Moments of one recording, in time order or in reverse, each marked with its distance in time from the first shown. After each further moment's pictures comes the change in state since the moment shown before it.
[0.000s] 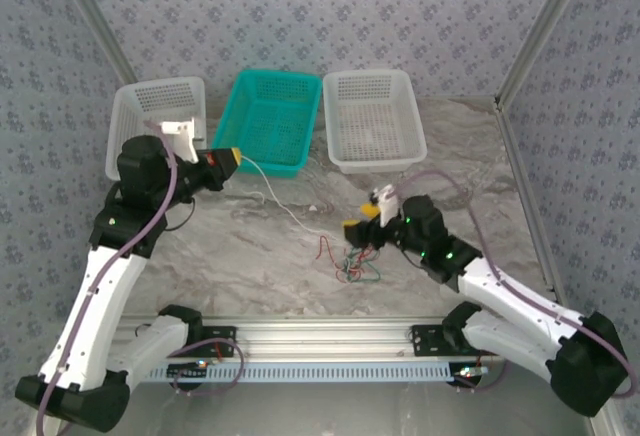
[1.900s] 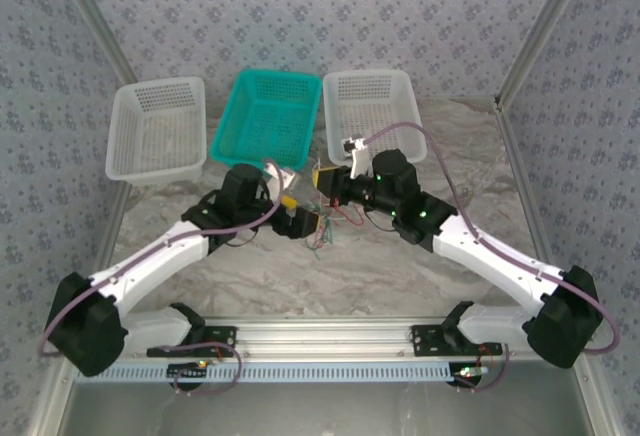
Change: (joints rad) left arm -0.372 0.307 -0.367 0.358 0.070 0.230; right arm 0.059 0.289 0.504 -0.060 0.009 0.419
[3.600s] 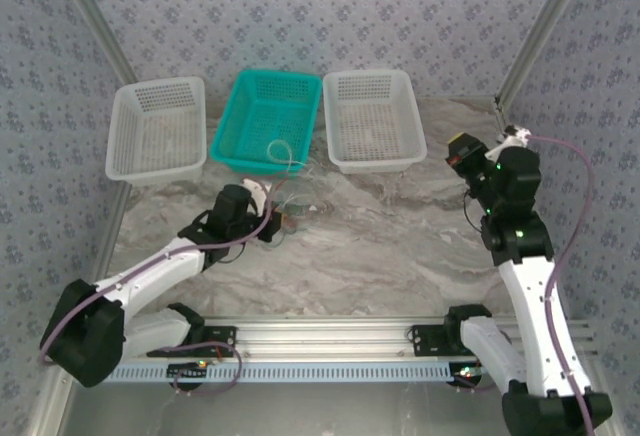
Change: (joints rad) left arm 0.089 -0.089 -0.258 0.059 -0.333 -0.058; right arm -0.705 -0.405 0.008 -0.346 0.140 0.285
